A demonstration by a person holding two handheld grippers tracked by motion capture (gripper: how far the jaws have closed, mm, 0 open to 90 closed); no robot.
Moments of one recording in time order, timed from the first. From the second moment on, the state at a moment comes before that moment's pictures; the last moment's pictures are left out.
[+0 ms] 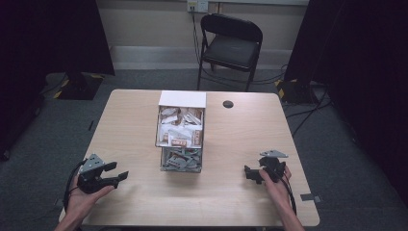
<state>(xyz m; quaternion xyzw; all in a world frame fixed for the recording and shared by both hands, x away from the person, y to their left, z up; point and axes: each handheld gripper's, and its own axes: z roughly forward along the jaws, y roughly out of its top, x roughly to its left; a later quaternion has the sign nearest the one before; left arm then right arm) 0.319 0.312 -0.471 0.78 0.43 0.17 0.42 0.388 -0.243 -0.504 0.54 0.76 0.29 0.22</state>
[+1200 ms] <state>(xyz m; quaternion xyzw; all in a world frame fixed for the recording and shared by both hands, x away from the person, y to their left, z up) 0.315 0.239 -0.431 0.78 0.33 0.11 0.52 0.388 -0.243 -0.505 0.54 0.76 0.29 0.22</state>
